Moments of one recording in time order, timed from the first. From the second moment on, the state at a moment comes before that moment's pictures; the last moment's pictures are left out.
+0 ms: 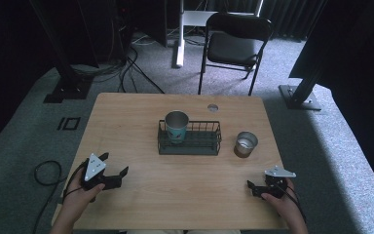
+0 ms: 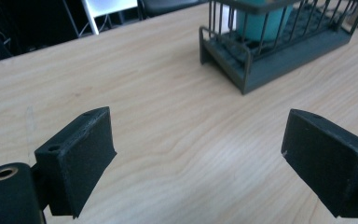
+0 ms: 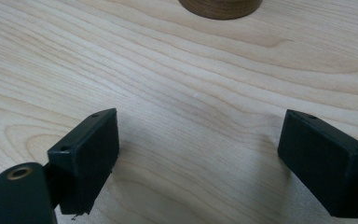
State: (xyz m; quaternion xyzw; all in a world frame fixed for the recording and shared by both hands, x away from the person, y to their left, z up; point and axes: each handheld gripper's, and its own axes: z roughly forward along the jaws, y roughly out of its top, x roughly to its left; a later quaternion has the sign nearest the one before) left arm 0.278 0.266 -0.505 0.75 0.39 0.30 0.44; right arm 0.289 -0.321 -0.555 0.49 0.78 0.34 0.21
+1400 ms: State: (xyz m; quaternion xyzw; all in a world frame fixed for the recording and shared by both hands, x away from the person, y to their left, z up) left arm 0.273 0.314 -0.546 0.76 0.52 0.24 0.31; right arm 0.289 -0.321 -0.555 0.49 0.78 0.34 0.21
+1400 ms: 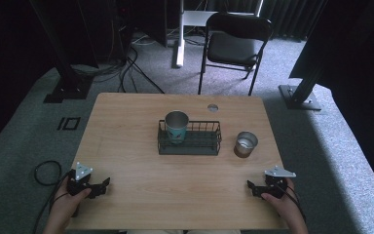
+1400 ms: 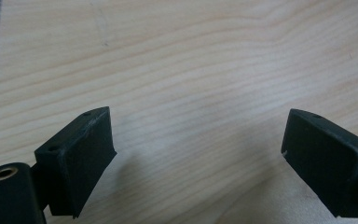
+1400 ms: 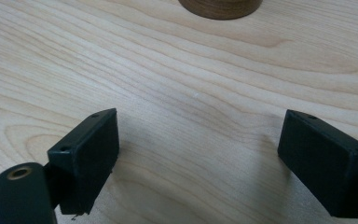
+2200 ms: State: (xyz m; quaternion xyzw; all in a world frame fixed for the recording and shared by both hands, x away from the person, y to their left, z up) left arm 0.281 0.309 -0.553 0.76 0.53 0.22 0.30; right arm 0.289 -0.321 -0.555 0.49 0.78 0.34 0.21
